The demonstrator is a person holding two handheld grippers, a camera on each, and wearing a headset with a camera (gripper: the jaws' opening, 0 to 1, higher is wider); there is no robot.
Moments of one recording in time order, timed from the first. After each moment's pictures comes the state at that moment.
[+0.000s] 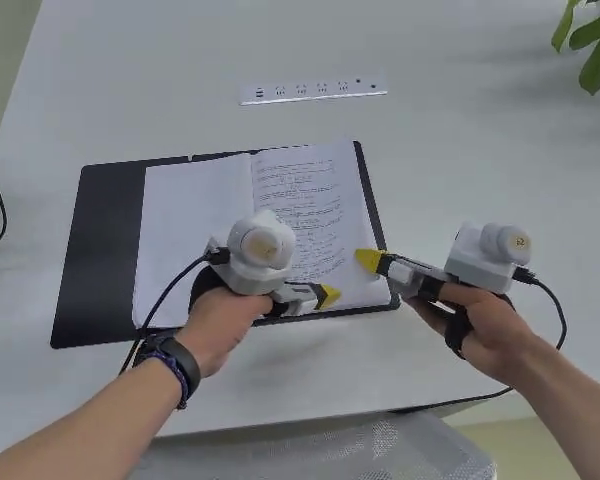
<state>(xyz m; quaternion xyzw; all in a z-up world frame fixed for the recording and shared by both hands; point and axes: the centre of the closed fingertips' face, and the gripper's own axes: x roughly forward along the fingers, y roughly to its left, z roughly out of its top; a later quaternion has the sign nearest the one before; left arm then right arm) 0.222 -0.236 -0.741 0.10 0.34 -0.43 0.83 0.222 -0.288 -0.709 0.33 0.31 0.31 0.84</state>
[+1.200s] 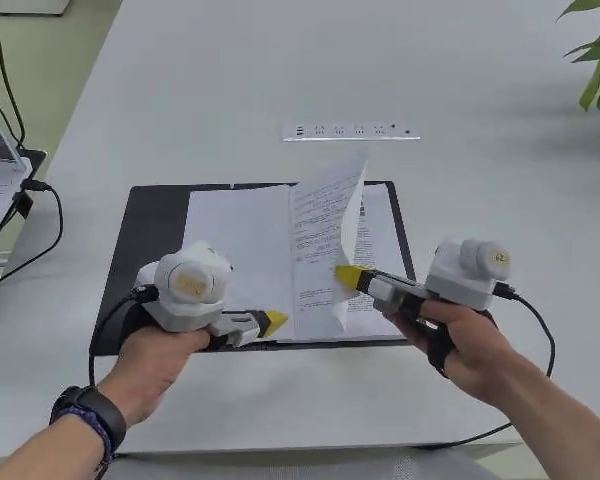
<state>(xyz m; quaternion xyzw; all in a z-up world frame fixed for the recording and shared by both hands) 0.216 -0.112 -0.708 0.10 0.32 -0.36 0.87 0.233 -0.213 -0.684 0.30 0.30 0.37 0.83</state>
